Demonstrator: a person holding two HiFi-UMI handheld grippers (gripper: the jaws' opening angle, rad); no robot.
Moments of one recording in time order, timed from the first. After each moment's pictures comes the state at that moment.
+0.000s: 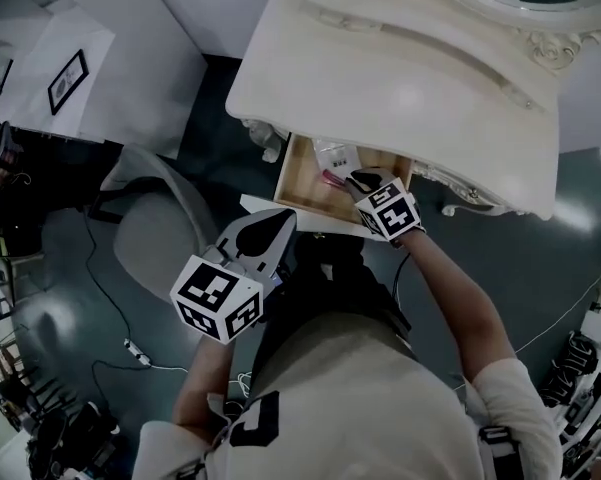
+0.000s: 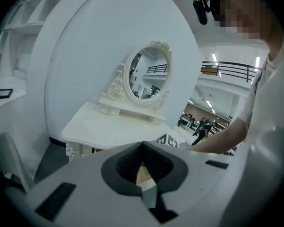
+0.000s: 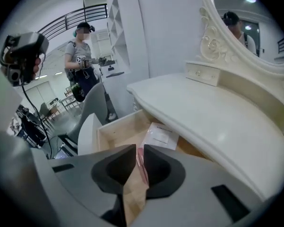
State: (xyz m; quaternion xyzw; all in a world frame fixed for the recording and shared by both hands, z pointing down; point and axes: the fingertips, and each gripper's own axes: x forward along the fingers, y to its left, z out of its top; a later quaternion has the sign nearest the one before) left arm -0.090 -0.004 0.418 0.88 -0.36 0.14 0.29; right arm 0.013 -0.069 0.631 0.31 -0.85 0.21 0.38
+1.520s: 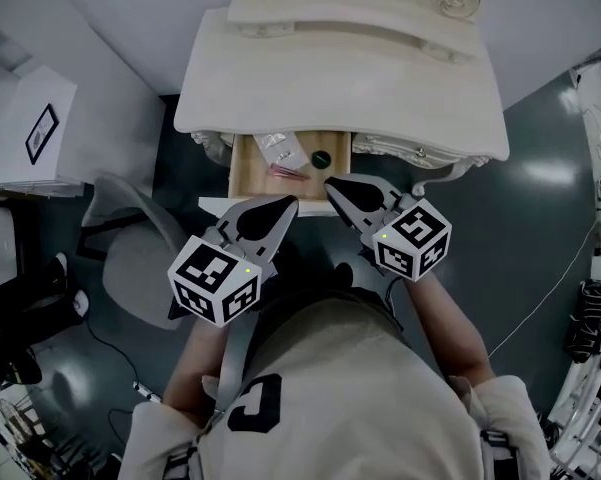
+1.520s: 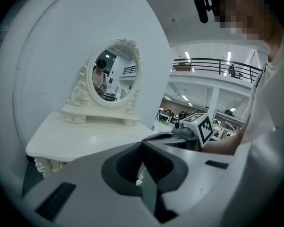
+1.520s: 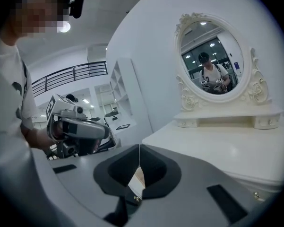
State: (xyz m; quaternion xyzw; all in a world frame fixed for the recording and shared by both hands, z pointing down) left arm 0.018 0.058 0.379 0.94 -0.24 0.13 0.22; right arm 0.069 0.038 0.417 0.38 -0.90 0.20 0.09
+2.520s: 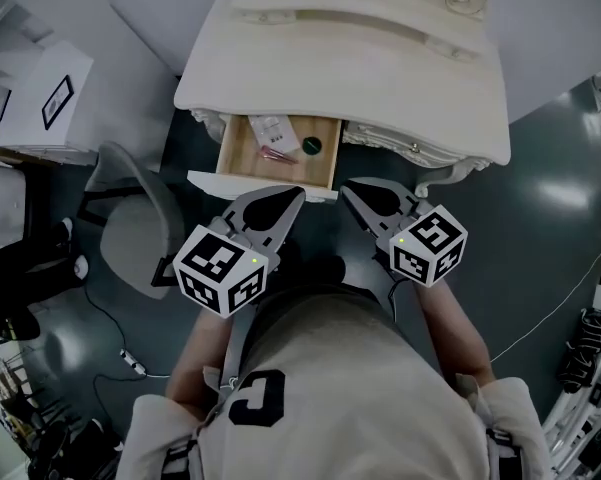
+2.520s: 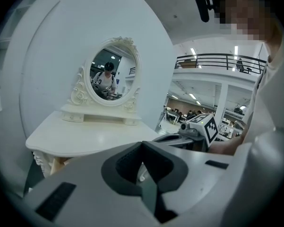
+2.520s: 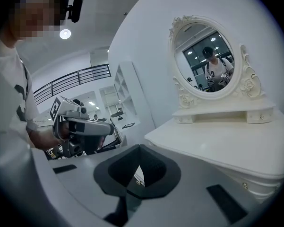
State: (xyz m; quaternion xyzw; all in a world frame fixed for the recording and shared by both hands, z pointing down) left arm 0.088 0.098 0.375 0.92 -0.29 0.14 0.22; right arm 0.148 0.090 0.416 0.35 -0.91 0.21 0.08
